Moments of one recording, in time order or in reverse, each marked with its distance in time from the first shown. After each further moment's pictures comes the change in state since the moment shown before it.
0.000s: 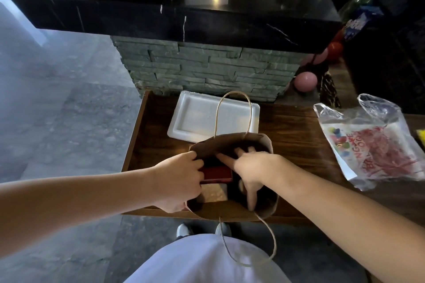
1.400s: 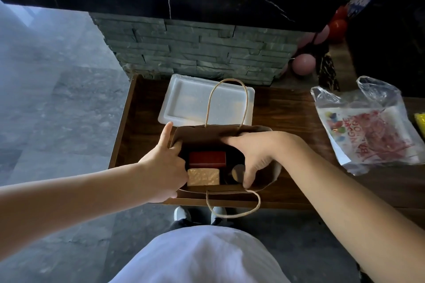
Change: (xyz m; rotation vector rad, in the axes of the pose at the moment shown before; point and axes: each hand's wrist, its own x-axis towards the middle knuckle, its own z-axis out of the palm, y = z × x) left_hand 0.006 0.013 -0.023 -0.008 -0.429 -0.227; right_hand -0.014 0.039 -0.005 0.382 -0.010 -0.148
